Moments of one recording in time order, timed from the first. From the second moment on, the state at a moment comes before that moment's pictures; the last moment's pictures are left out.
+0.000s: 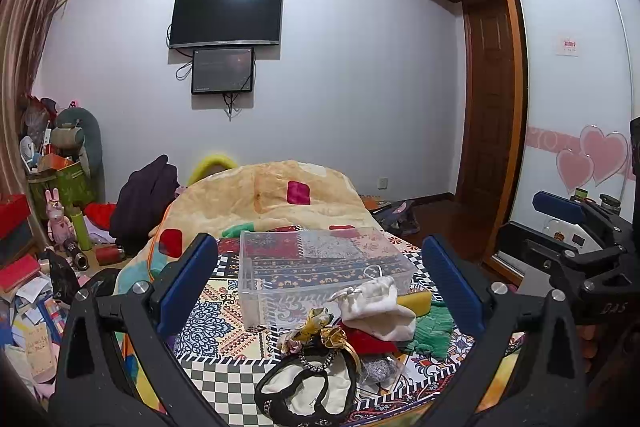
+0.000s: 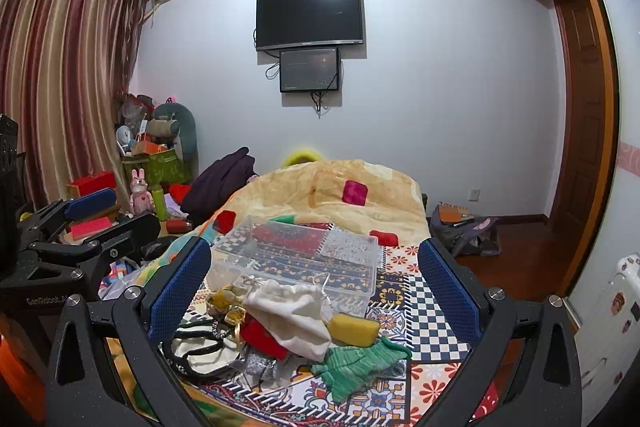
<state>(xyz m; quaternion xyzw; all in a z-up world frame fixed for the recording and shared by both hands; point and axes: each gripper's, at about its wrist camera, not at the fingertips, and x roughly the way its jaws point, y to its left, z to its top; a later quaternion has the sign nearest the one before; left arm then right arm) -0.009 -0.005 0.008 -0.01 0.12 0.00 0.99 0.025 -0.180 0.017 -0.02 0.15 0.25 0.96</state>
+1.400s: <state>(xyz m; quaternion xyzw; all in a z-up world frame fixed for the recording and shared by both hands) -0.010 -0.006 0.013 -0.01 0.12 0.00 0.99 0.019 -0.178 0.020 -0.02 0.14 0.25 0.96</state>
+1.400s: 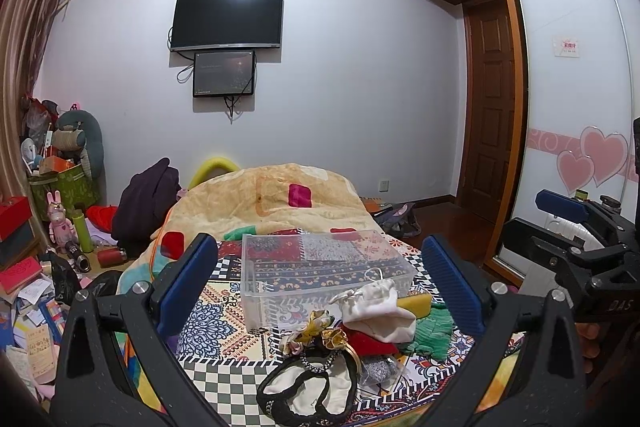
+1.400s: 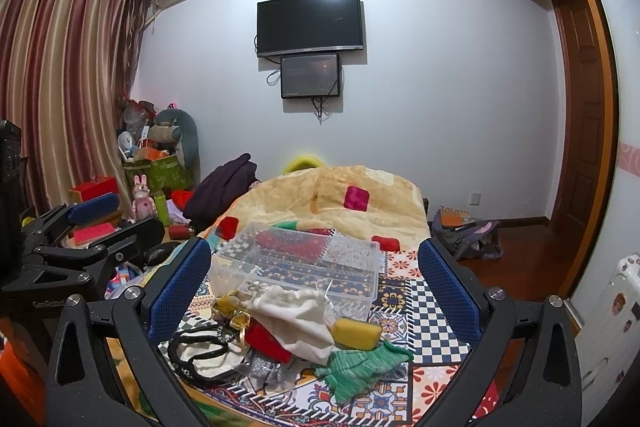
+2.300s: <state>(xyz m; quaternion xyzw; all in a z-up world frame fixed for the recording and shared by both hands) 0.033 0.016 -0.057 0.00 0.29 -0.01 0.96 0.061 -0.188 -0.024 -0.02 0.25 0.26 0.93</state>
